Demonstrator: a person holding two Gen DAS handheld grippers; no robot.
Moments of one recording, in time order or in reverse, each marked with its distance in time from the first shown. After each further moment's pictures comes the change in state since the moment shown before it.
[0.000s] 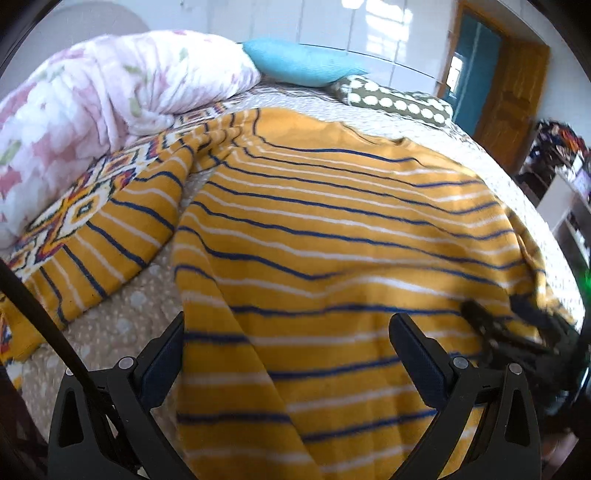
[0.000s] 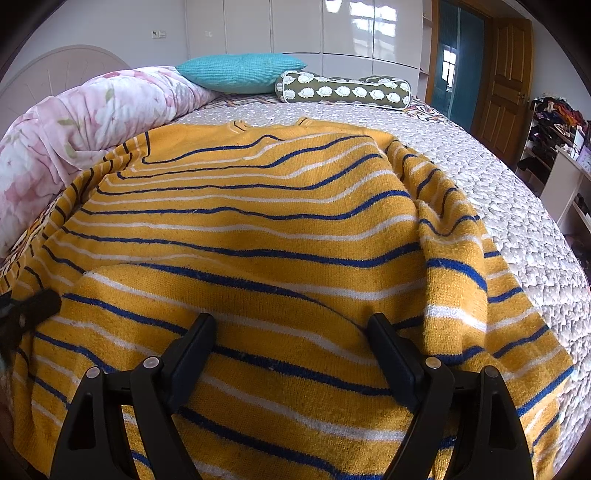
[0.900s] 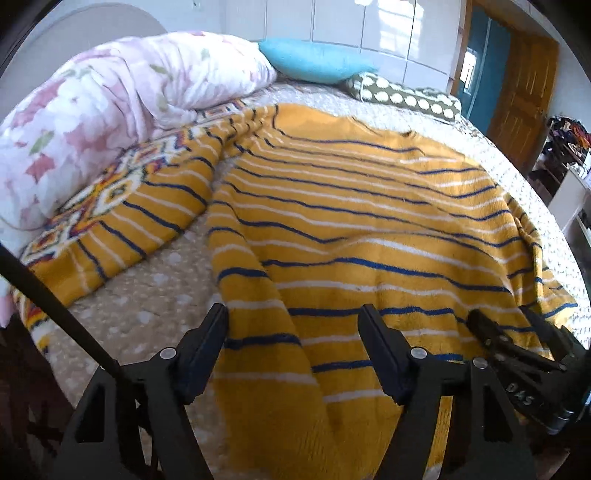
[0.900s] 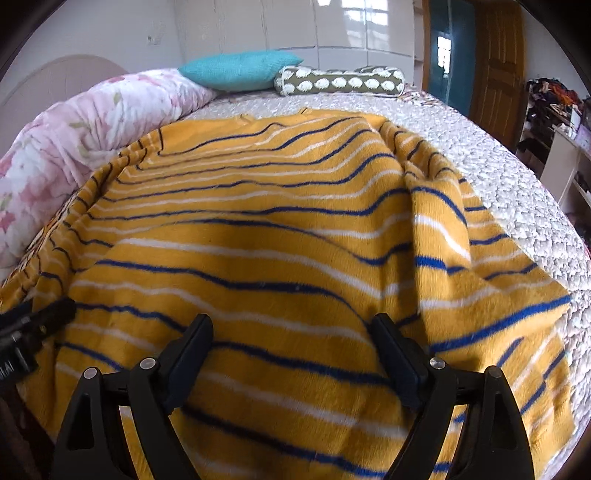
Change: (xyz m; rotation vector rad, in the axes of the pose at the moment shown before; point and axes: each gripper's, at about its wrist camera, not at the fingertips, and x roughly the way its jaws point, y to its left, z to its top) left arm -0.041 0.008 -0.022 -0.036 0.017 0.048; right arm -0.039 0.006 -0.029 0.040 0.023 0.037
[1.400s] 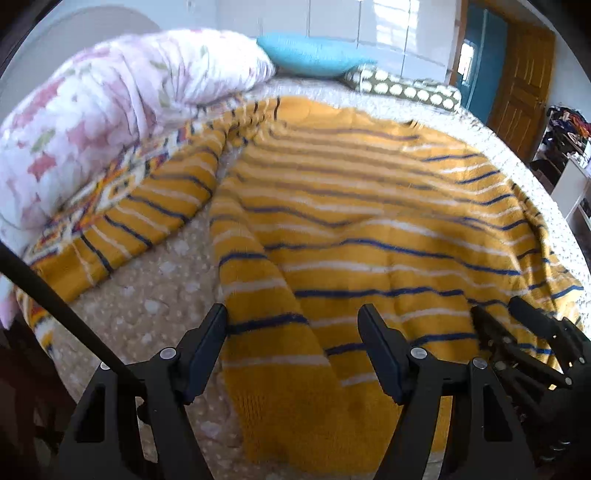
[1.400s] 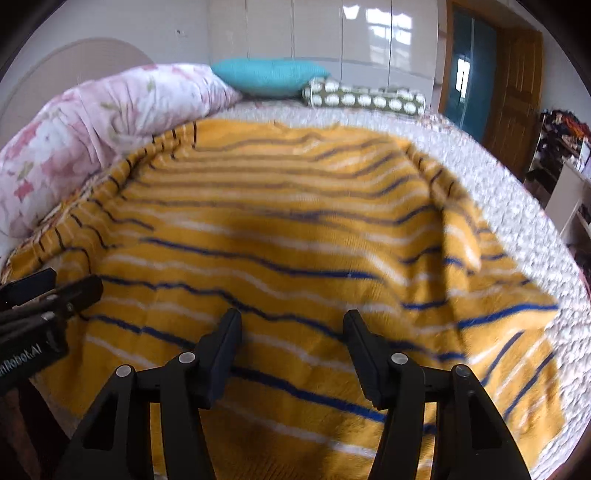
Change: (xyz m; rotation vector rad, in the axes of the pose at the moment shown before) left arm 0.011 0.007 -0.010 0.014 0.074 0.000; right arm -0.008 0.033 -0.015 -0.091 -0.023 -0.006
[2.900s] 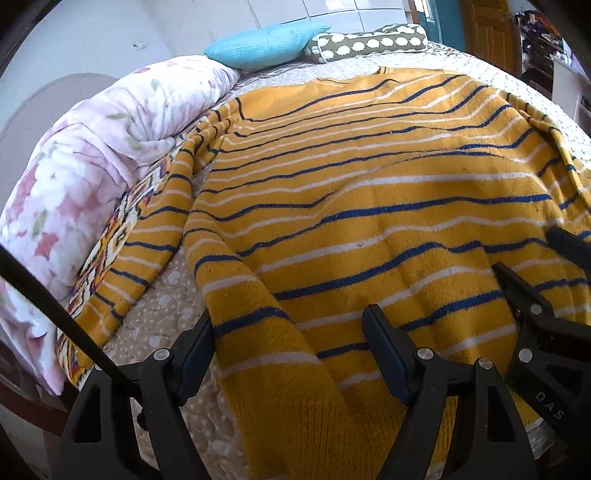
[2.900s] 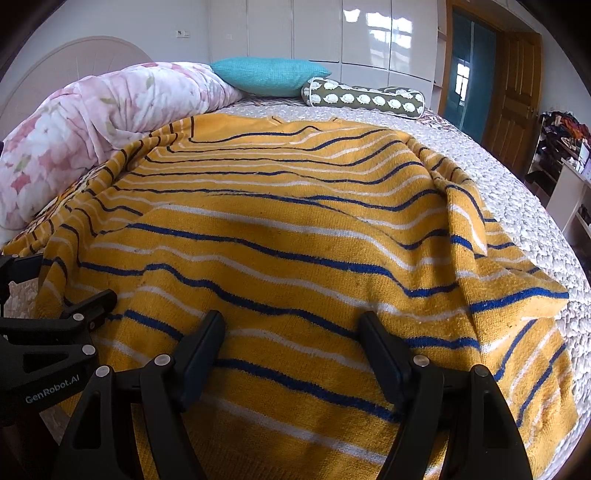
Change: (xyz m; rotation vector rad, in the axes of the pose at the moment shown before) left arm 0.016 -0.040 -0.002 0.300 0.006 0.147; right arm 0.006 0.001 -0.009 -0.012 -0.031 -0.020
